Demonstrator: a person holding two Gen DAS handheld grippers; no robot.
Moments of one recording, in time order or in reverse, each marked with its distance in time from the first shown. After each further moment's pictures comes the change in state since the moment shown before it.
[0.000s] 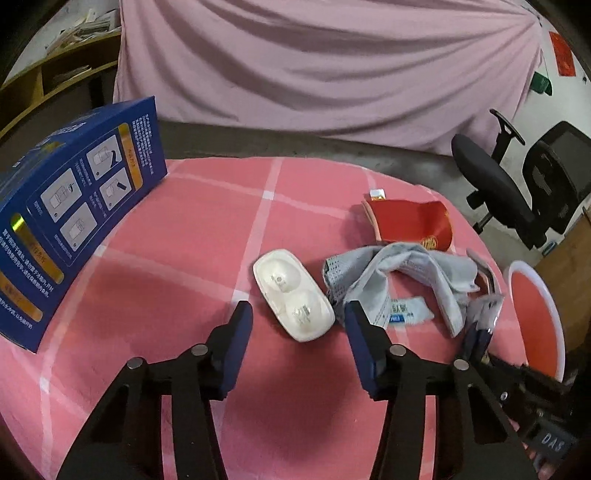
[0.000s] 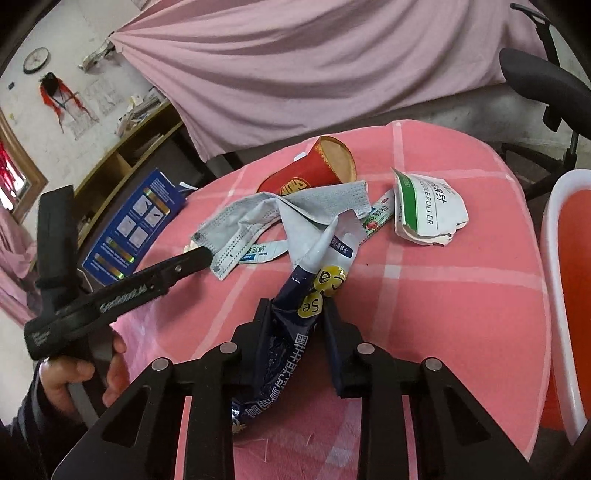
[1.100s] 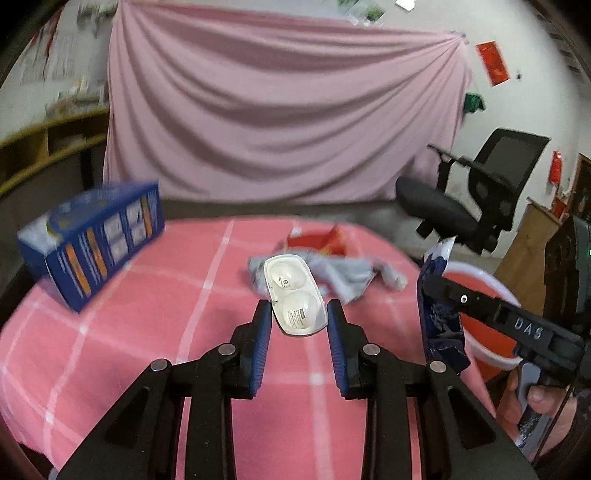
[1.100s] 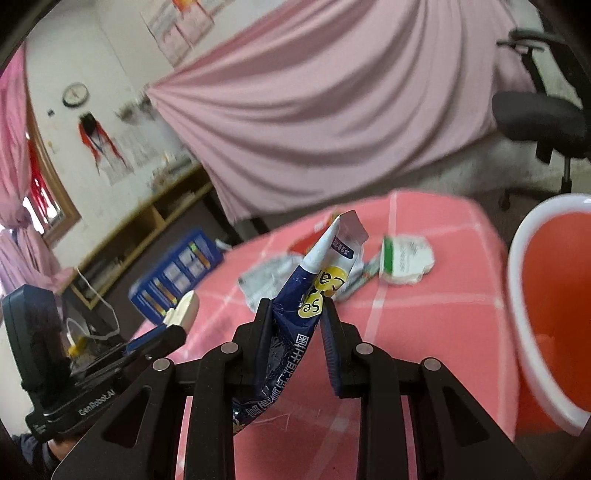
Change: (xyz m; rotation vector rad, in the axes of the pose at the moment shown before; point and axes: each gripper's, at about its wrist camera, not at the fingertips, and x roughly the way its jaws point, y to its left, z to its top) left arm -0.112 -0.059 -0.074 0.142 -0.336 -0.085; right arm -0.084 -0.001 -0.024 -0.036 -0.351 0.080
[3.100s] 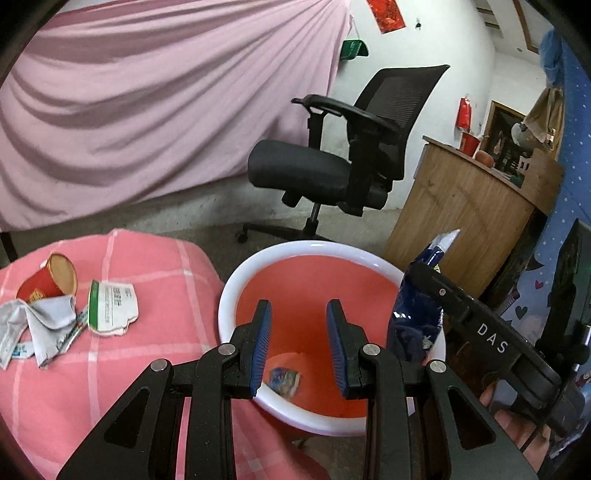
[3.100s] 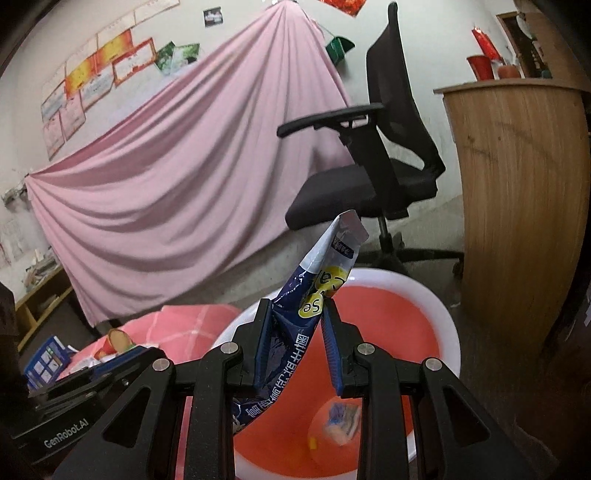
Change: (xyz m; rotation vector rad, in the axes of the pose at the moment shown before) left arm 0.113 -0.232 0.026 0.193 0.141 -0.366; right arm -0.132 -0.156 0.008 0.160 -0.288 -0.575
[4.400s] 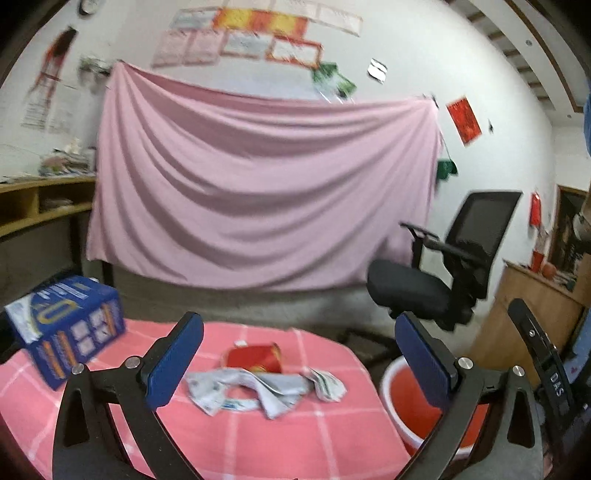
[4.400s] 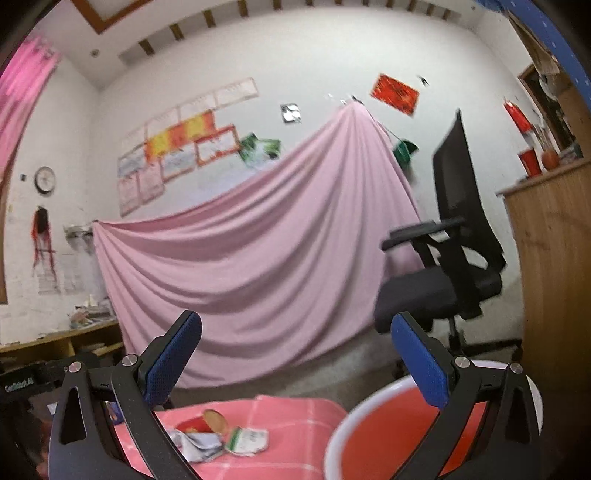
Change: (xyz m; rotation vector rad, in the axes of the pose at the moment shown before) left arm -0.192 0.113 -0.018 -0.130 -0.459 0.361; right arm -0.067 0.125 -0.001 -0.091 -0.480 0.243
